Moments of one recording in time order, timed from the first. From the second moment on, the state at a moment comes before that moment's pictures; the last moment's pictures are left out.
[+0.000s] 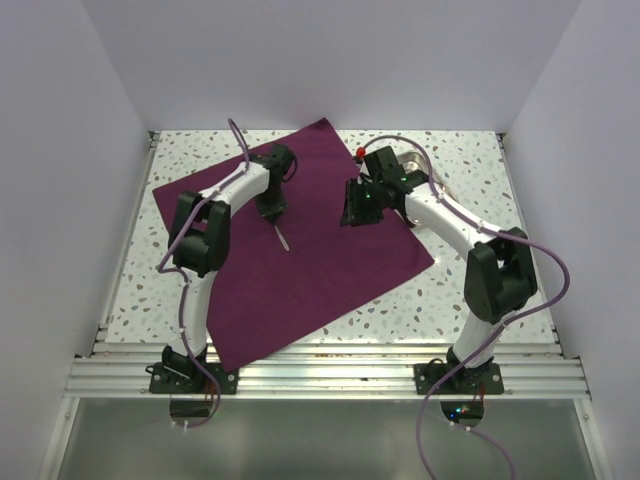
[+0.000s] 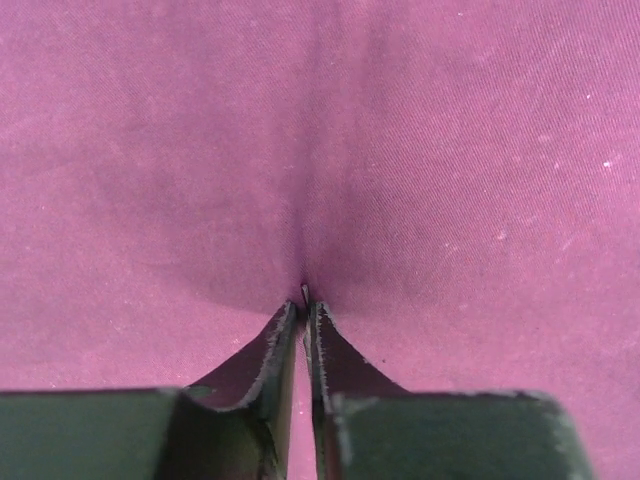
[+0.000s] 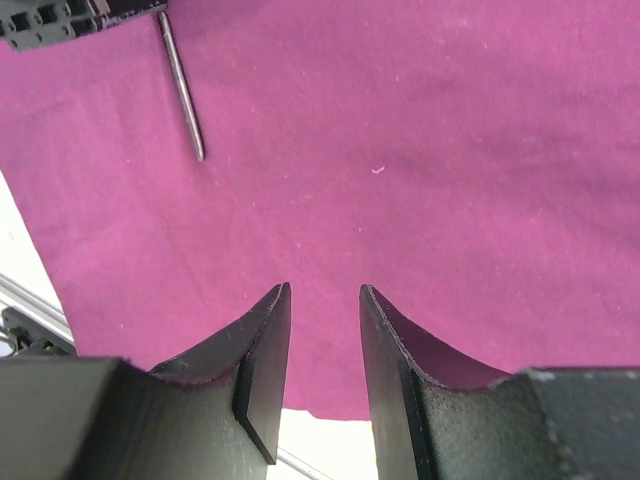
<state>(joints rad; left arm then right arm) -0.37 2.25 1.81 -0.90 -0.26 -0.71 0.48 1.76 1.43 -0.62 -0.23 0.43</state>
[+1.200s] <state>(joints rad) -0.38 2.21 1.82 -0.90 -0.19 -0.67 0.48 1.78 1.44 -0.62 -0.24 0.42</state>
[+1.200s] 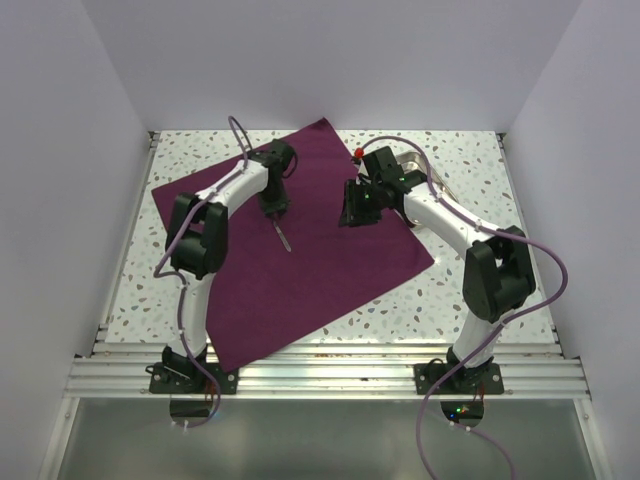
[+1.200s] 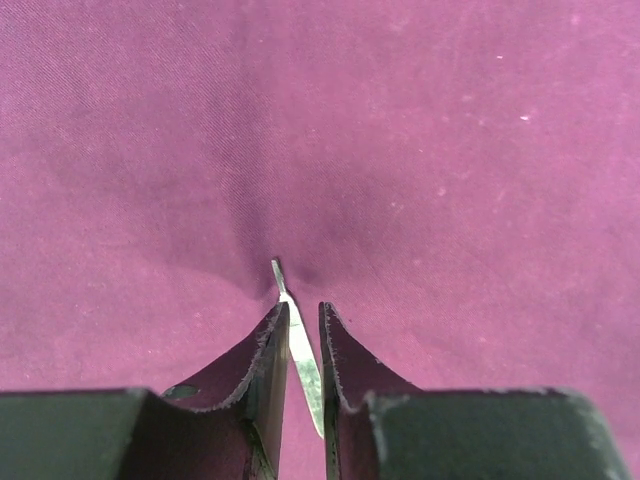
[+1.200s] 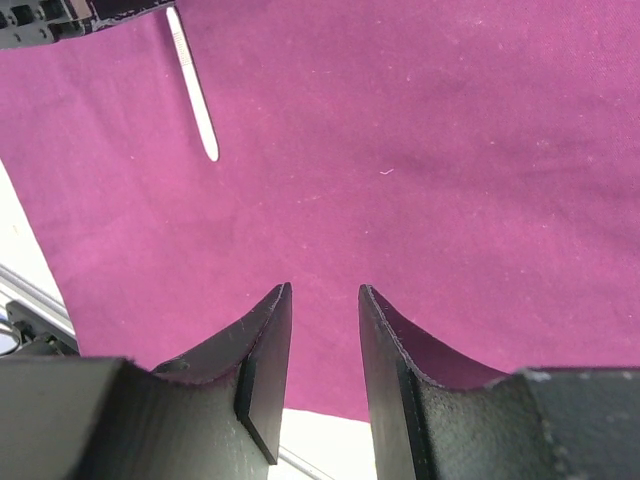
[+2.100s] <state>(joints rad) -0.34 2.24 1.80 -0.88 -0.19 -0.67 0.48 1.81 1.44 -0.62 -0.26 0.42</state>
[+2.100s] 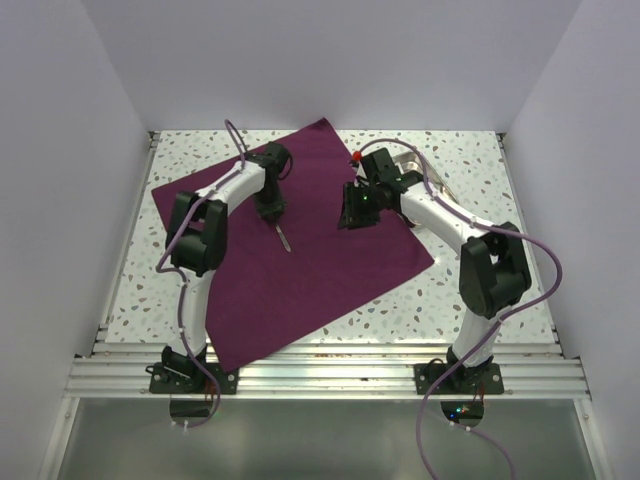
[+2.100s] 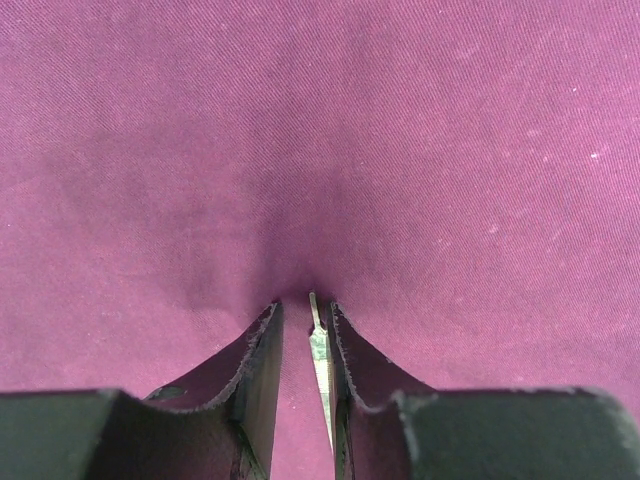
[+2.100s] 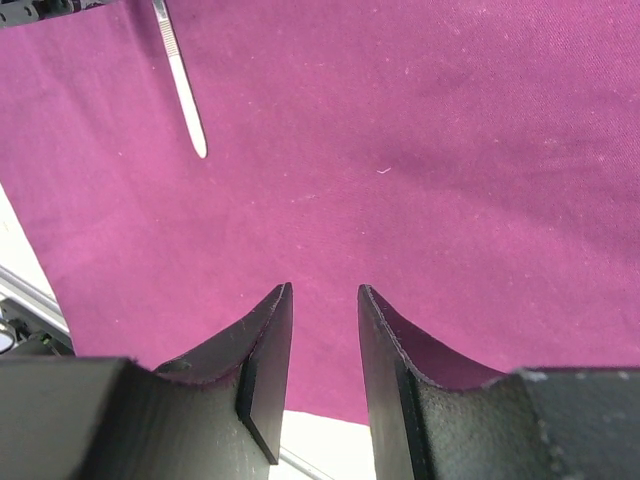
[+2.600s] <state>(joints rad) -0.34 2.30 1.89 -0.91 -0.19 -0.62 0.48 1.84 1.47 -0.62 -0.26 0.42</state>
